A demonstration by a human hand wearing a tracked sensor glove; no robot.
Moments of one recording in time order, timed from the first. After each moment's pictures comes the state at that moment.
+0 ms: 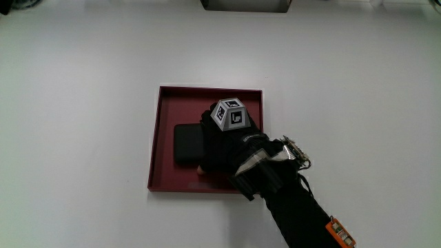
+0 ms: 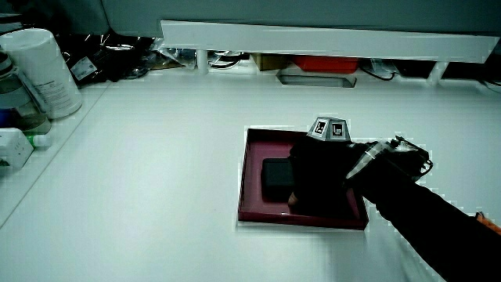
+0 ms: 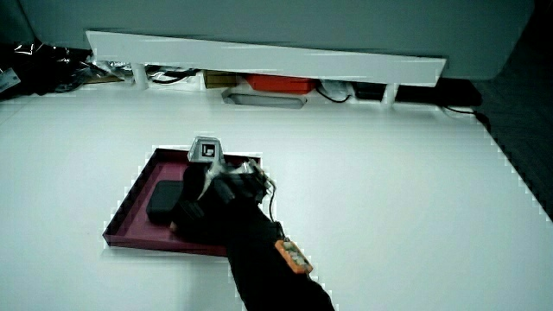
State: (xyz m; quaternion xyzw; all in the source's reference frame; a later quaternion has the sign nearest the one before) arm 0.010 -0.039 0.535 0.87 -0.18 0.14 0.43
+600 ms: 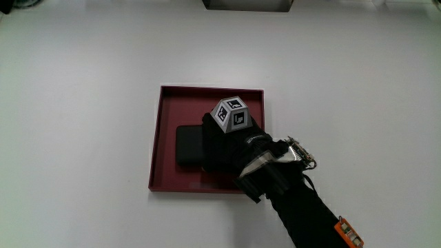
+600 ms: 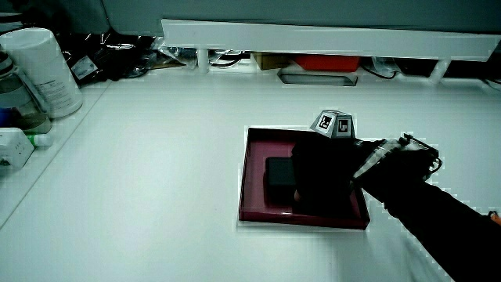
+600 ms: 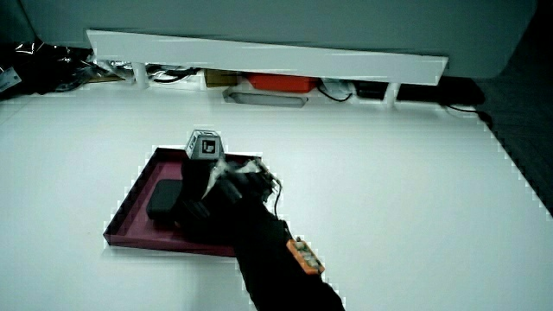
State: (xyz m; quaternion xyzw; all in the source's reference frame) arm 0.021 -0.043 0.500 0.88 -0.22 0.17 0.38
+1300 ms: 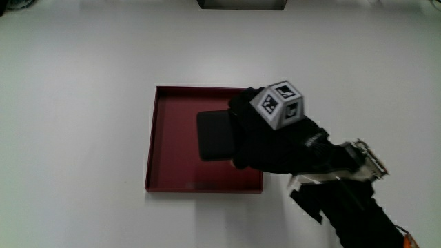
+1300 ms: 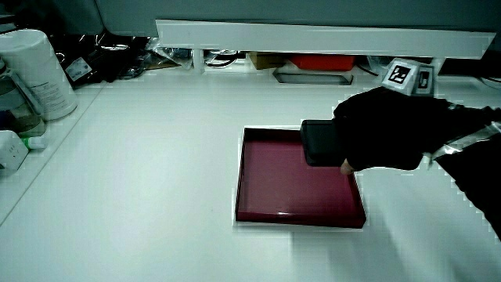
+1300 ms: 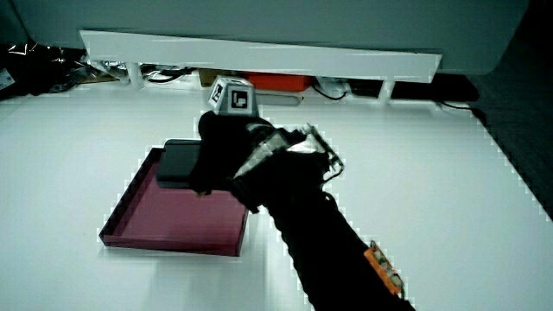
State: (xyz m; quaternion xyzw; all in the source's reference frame) arm 0.107 -0.041 0.388 0.90 -0.21 0.19 0.32
